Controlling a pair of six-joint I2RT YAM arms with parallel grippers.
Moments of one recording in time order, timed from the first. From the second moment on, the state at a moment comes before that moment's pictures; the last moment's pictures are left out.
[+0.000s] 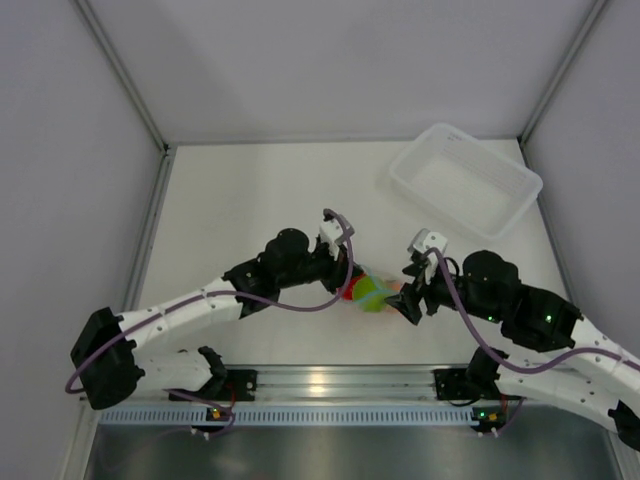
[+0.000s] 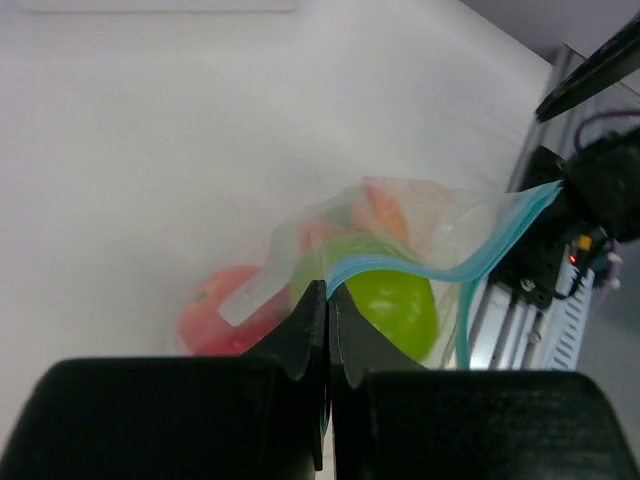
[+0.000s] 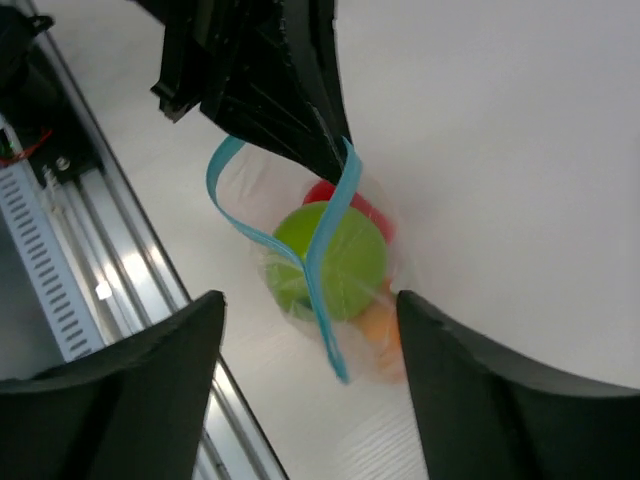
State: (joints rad) left arm -0.92 1.21 0.81 0.09 0.32 -0.19; right arm 1.00 0.65 0.90 -0.67 -0.05 -0.04
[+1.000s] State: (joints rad) left arm -1.16 1.25 0.77 -0.01 -0.81 -0.94; right arm 0.99 1.12 0.69 0.02 0.48 0.66
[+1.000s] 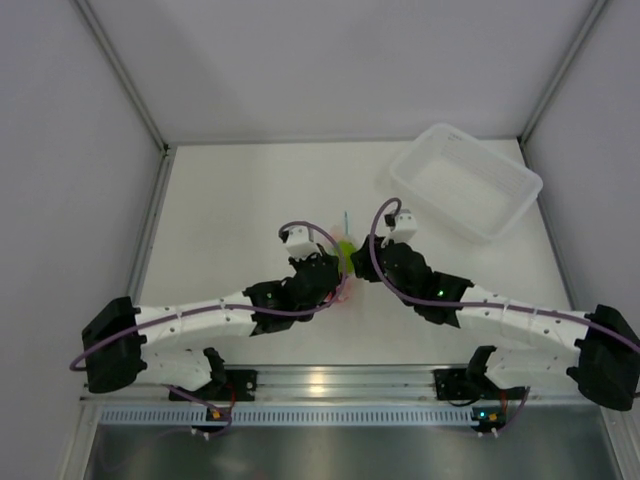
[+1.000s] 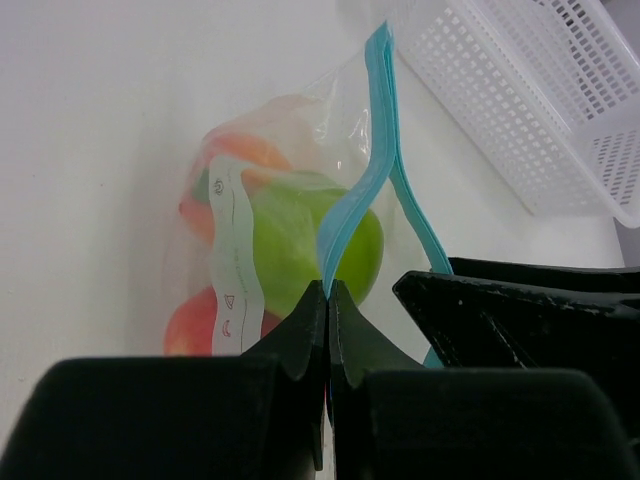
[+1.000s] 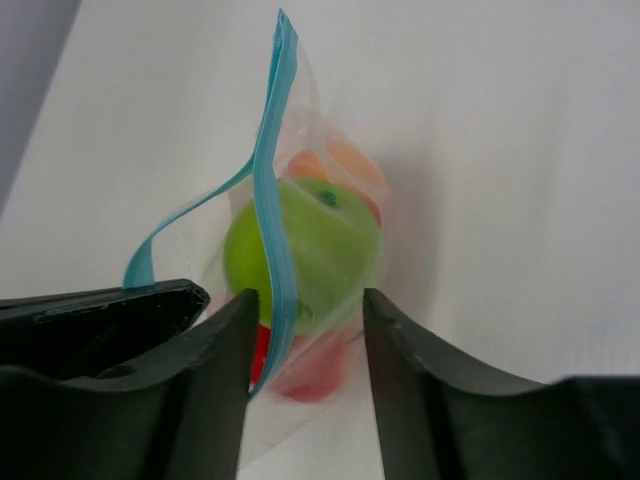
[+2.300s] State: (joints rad) left arm -1.17 1.25 0.69 0.02 -0.90 -1.08; right arm 0.75 0.95 0.75 -0.18 0.14 0.48
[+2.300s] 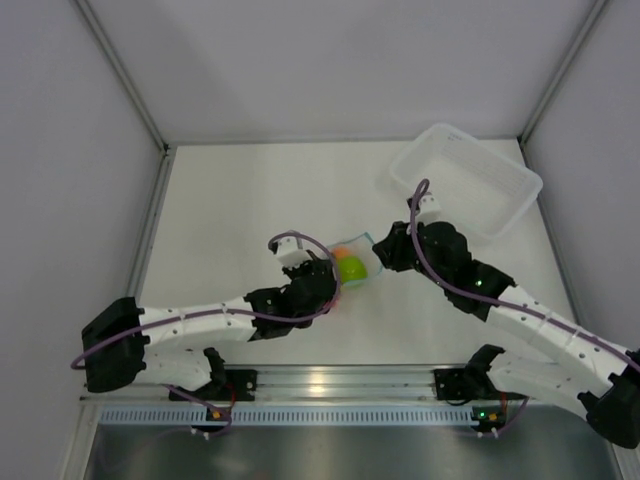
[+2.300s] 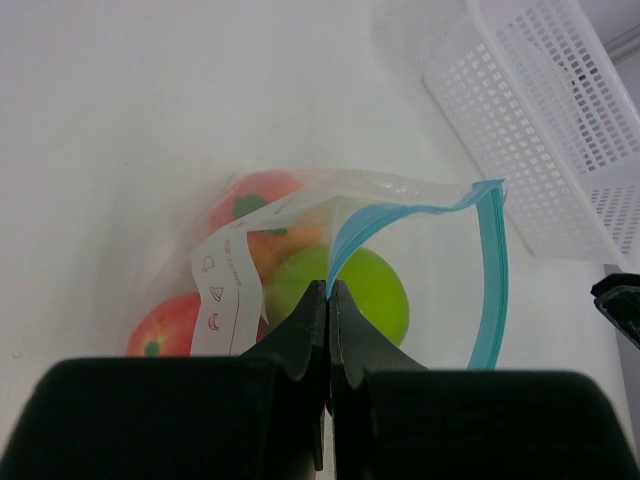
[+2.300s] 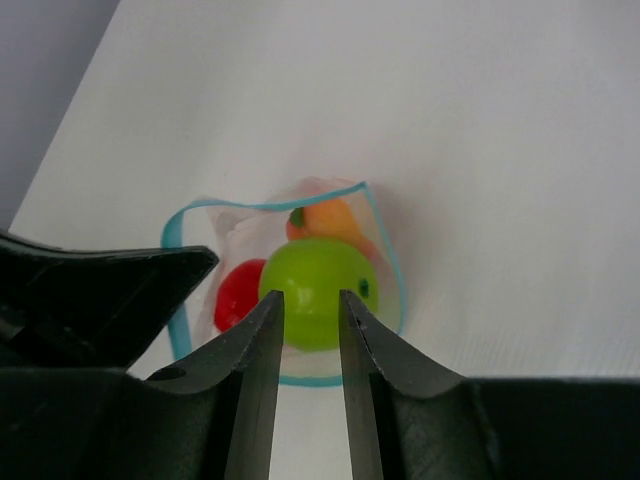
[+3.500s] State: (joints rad) left arm -1.18 1.26 0.69 0.01 -0.85 -1.18; right arm 0.89 1.41 0.75 0.00 0.20 0.51
